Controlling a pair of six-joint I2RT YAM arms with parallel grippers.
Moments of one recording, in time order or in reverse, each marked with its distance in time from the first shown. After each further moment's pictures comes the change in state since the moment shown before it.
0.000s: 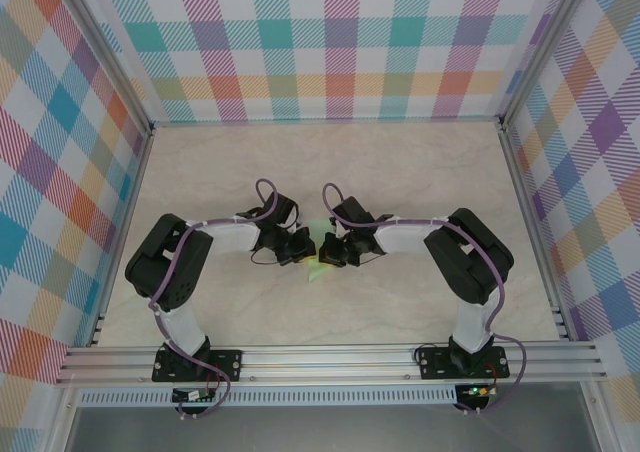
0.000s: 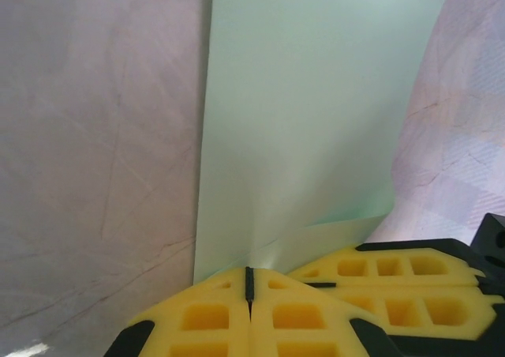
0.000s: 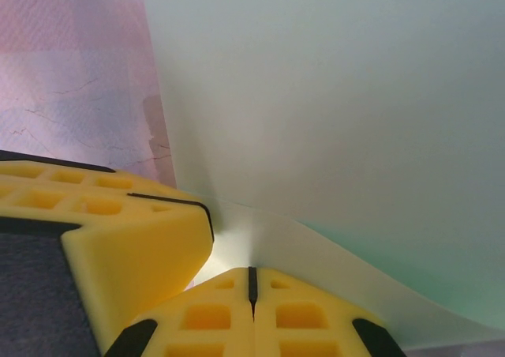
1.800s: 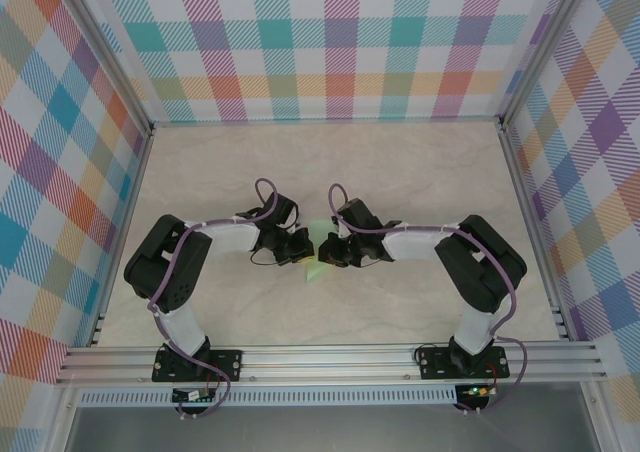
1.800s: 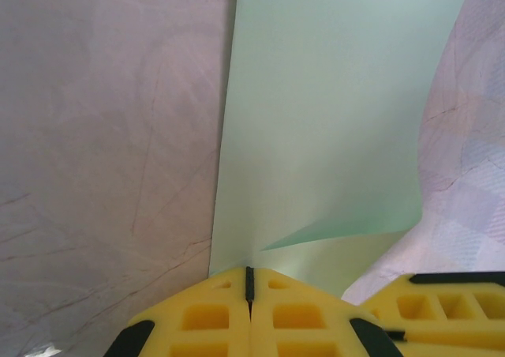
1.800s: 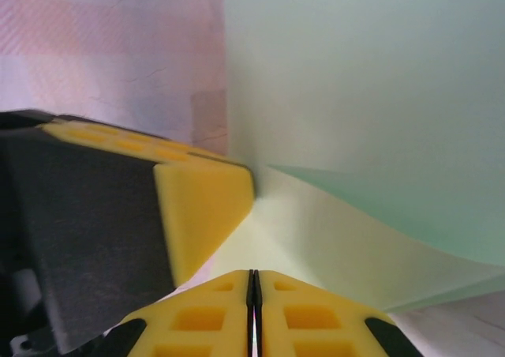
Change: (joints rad) left arm -0.003 -0.010 -0.002 -0.021 -0.039 0.018; right arm 0.003 -0.084 -0.098 0.134 -0.027 0.012
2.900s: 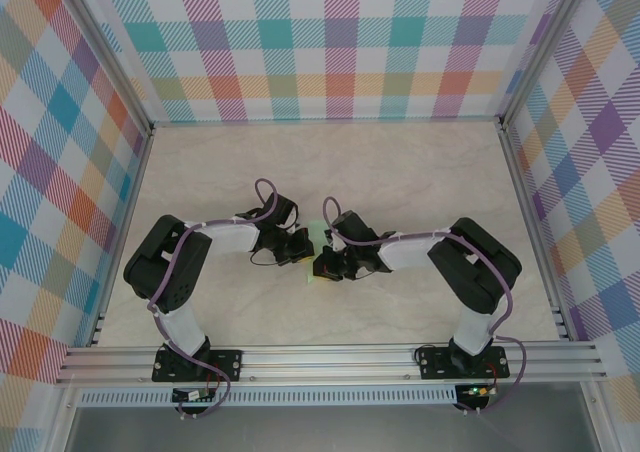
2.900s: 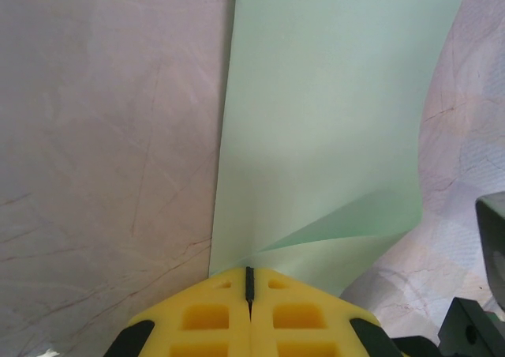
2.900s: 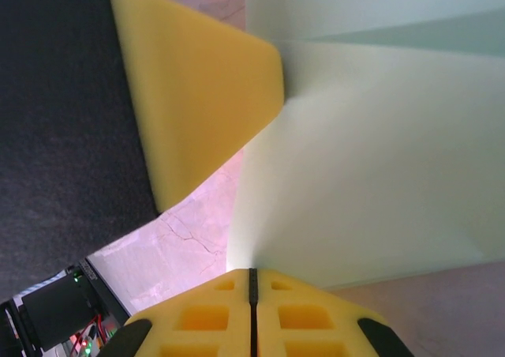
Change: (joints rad) left arm 0.000 -0.003 -0.008 0.014 0.000 0.000; right arm 0.072 0.014 -0.058 0.075 -0.058 0.061
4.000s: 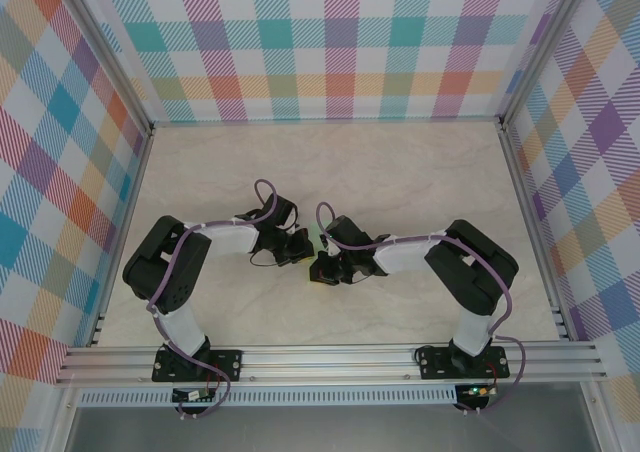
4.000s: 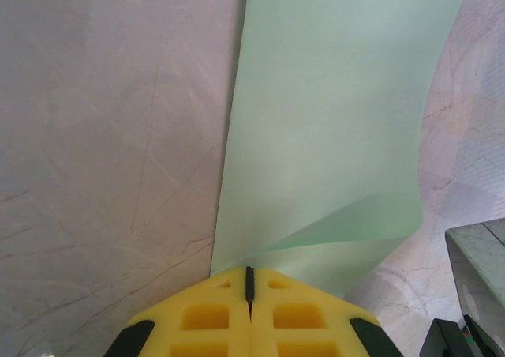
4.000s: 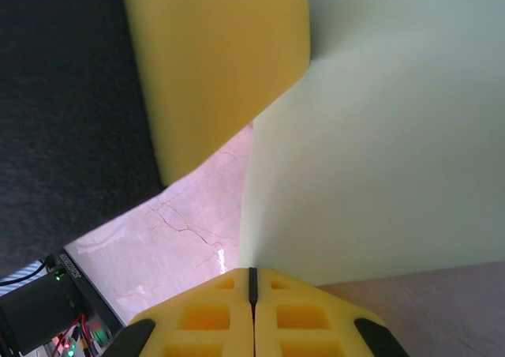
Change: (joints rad) left arm 0.000 -0.006 -0.014 0.016 0.000 0.000; right arm 0.047 0.006 0.013 -0.022 0.042 0.008
